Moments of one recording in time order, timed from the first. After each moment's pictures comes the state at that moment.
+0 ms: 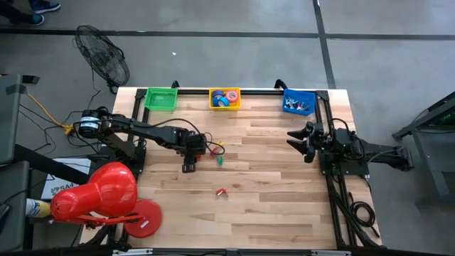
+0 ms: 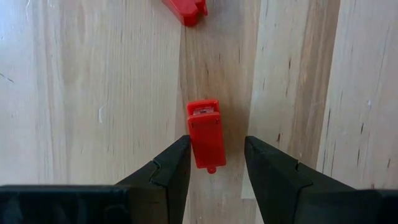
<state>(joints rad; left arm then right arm) 0.05 1.52 0.80 -0.52 -0.03 -0.01 -0.11 0.01 0.07 -0.07 0.10 0.47</state>
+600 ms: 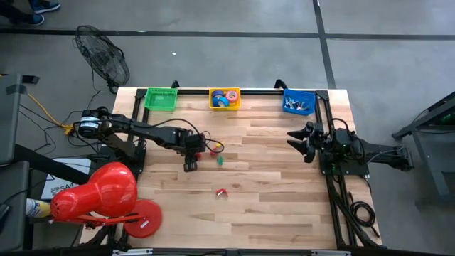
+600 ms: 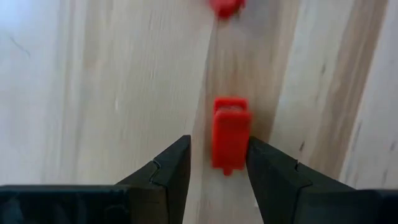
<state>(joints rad) 0.06 1.52 0.77 -0.48 -0.08 -0.10 -0.11 0.01 0.07 -0.07 0.10 0.47</state>
